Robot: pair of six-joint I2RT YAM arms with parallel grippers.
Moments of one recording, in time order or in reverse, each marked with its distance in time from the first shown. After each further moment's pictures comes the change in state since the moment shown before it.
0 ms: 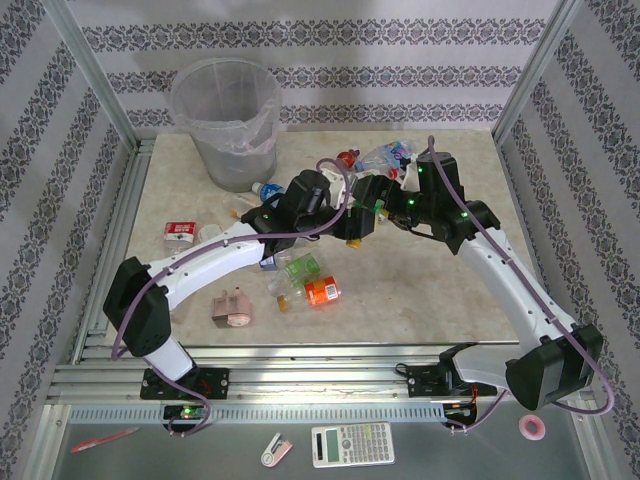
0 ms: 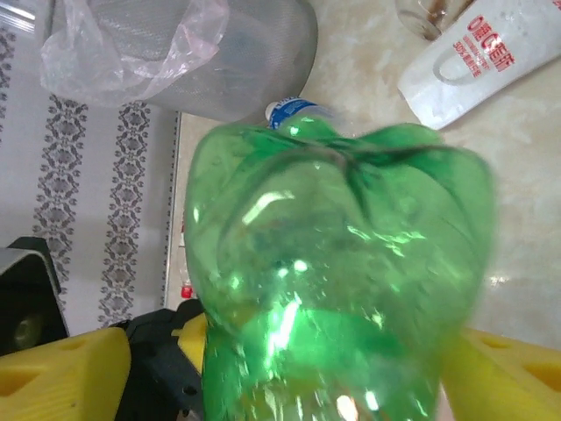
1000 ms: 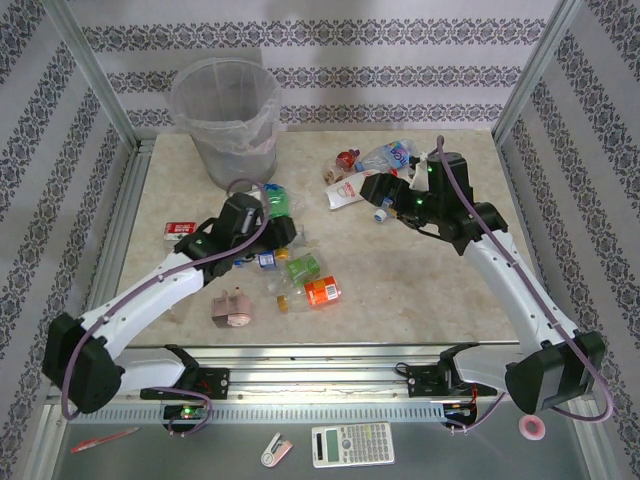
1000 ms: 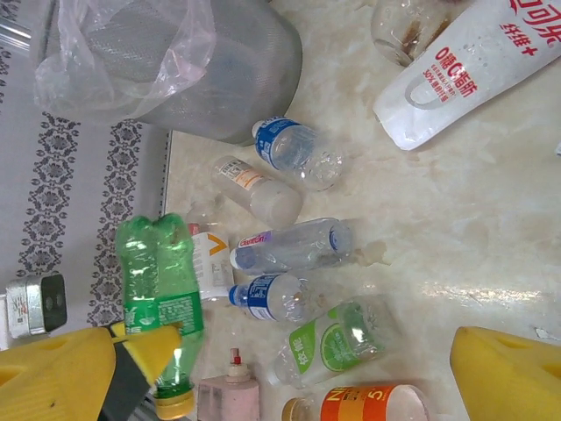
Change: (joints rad) left arm 0.224 -0.424 -0.382 -0.262 -0.289 -0.204; right arm -0.059 -0.023 -0.020 -0.001 -0.005 -0.037
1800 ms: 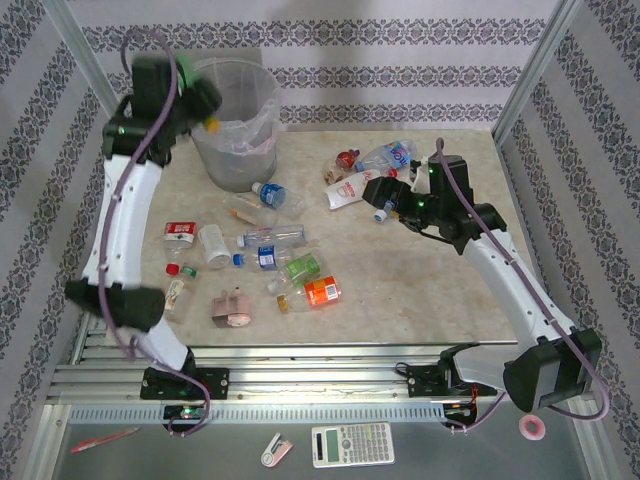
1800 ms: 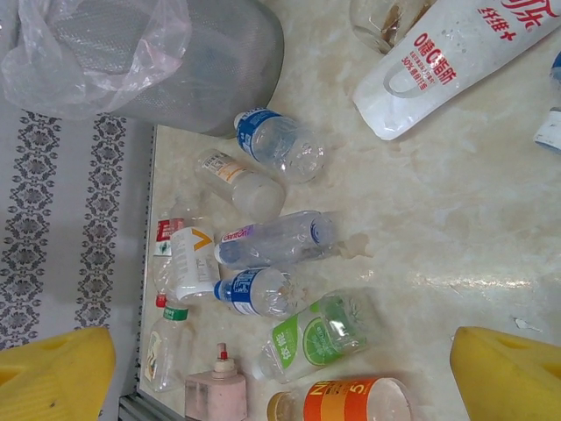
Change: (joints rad) left arm 0.439 0.593 1.410 -0.512 -0.060 0.138; right arm -0.029 0.014 -0.024 -0.004 -0.024 -0.023
